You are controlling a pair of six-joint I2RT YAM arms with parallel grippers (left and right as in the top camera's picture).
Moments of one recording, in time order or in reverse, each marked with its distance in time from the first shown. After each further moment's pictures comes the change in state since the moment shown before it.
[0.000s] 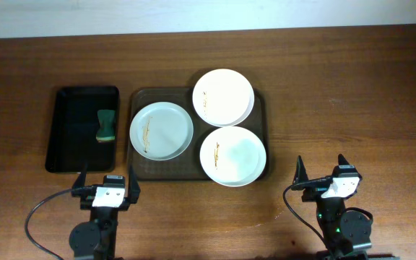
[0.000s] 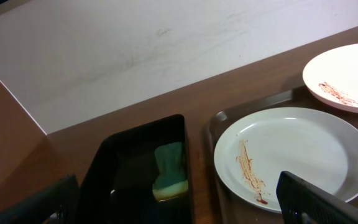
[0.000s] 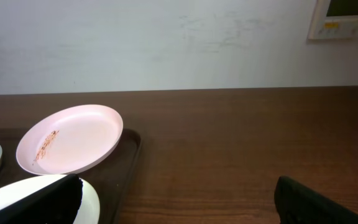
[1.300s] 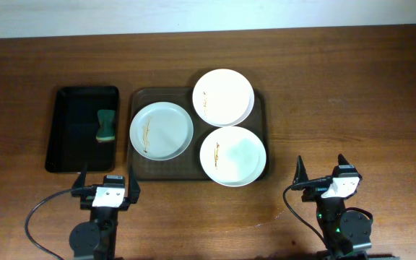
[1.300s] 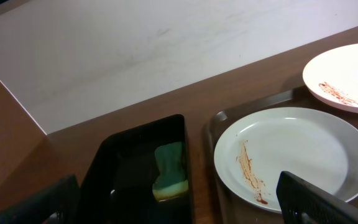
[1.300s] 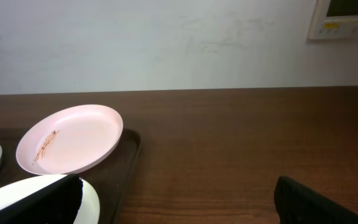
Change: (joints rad) left arm 0.000 0.000 0.000 0.000 0.000 0.000; right arm 0.000 0.000 0.000 0.000 0.000 0.000
